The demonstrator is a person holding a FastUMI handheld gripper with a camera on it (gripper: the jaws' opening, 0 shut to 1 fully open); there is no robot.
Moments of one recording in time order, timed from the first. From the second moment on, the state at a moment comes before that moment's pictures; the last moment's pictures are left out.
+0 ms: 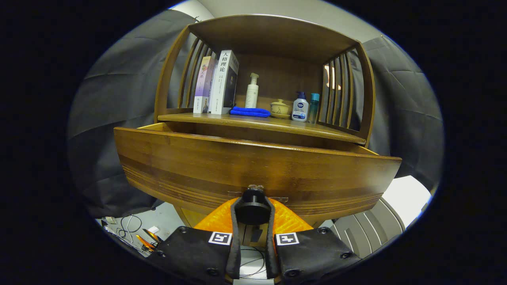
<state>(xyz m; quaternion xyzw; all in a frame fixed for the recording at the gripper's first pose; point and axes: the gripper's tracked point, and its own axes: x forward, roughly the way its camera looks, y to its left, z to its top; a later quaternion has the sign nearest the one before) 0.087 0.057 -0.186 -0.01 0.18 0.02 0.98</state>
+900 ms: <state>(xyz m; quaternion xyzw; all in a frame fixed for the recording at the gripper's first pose) 0.037 0.054 -0.143 0.01 0.16 0.02 0.99</state>
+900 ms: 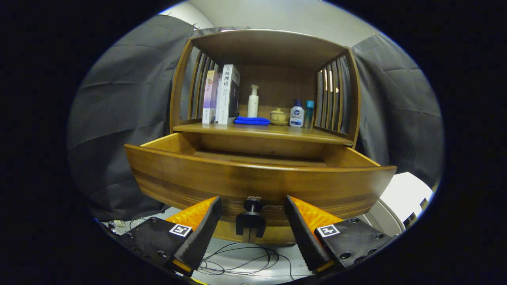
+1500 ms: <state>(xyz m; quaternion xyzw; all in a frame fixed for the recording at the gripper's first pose) 0.104 0.009 -0.085 0.07 0.19 -0.06 0.98</state>
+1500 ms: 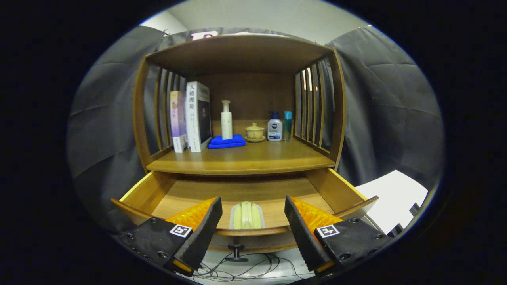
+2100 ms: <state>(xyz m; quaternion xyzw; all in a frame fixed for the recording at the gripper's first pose) 0.175 0.034 -0.164 0.06 0.38 -0.04 0.92</state>
